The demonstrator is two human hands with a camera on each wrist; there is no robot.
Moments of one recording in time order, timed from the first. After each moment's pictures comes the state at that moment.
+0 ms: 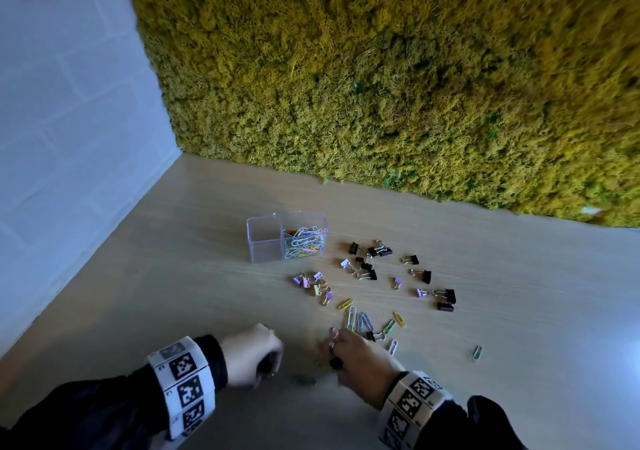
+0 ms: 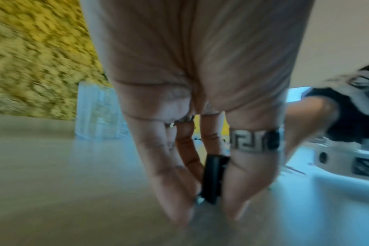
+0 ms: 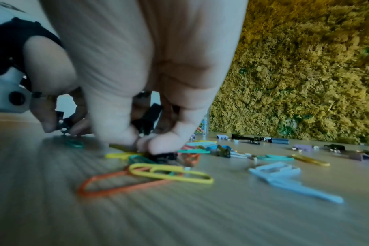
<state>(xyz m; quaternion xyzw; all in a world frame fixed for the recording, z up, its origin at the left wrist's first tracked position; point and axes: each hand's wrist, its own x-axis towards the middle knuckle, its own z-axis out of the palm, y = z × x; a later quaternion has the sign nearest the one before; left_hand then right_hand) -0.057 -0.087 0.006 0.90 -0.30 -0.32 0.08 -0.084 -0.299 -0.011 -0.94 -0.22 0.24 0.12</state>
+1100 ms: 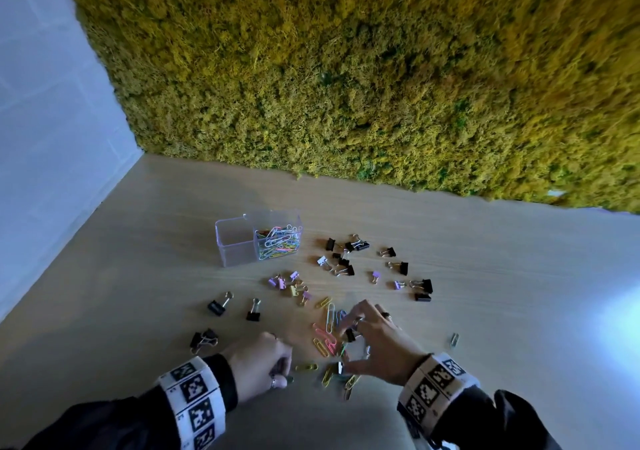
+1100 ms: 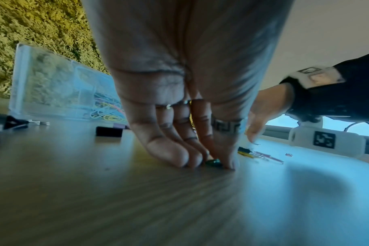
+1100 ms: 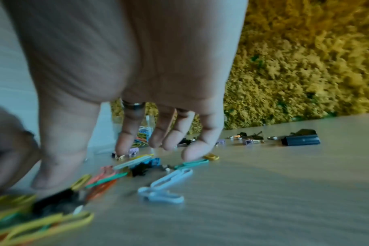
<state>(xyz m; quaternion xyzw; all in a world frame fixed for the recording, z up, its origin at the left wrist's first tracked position) -0.059 -0.125 -0.015 0.91 -0.29 -0.27 0.13 -0.078 -0.357 -0.006 -0.95 -0.12 0.20 0.22</state>
